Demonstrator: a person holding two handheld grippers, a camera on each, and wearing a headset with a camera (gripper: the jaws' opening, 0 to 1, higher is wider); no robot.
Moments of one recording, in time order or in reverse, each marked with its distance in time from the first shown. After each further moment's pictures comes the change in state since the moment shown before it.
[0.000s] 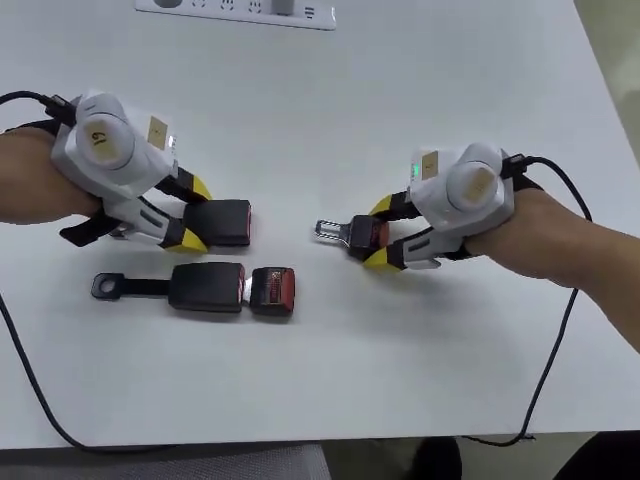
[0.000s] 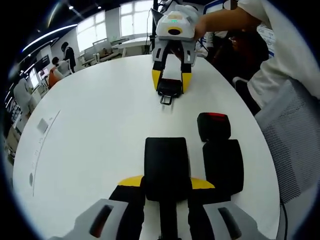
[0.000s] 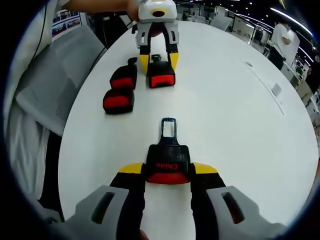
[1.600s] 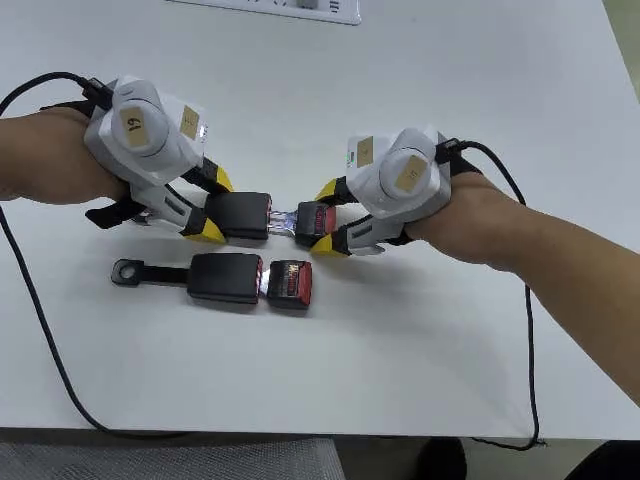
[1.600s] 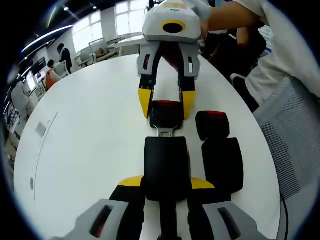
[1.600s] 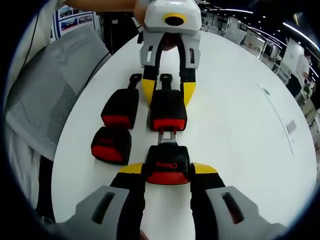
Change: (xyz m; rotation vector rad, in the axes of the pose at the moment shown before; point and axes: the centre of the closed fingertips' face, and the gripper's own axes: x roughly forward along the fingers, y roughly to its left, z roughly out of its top) left arm 0.000 0.000 0.000 0.027 0.020 -0.014; right arm 0.050 0.005 0.076 -0.113 -0.064 0.033
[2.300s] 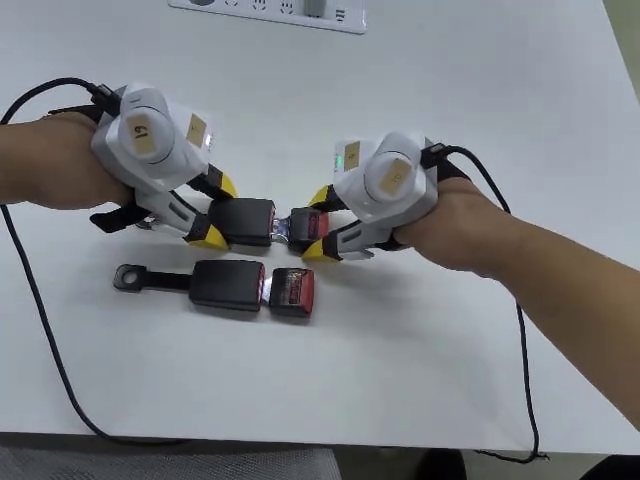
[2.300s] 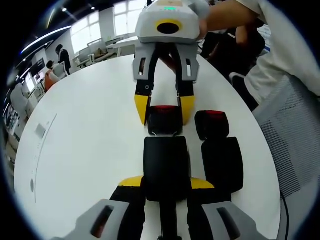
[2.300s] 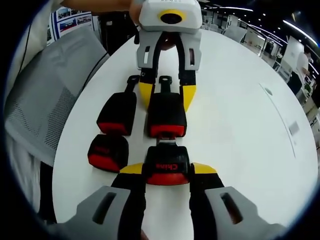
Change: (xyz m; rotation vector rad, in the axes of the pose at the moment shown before) left arm 0.003 0.000 0.001 0.011 0.003 -0.004; right arm 0.007 0.000 0.009 0.018 0.011 0.010
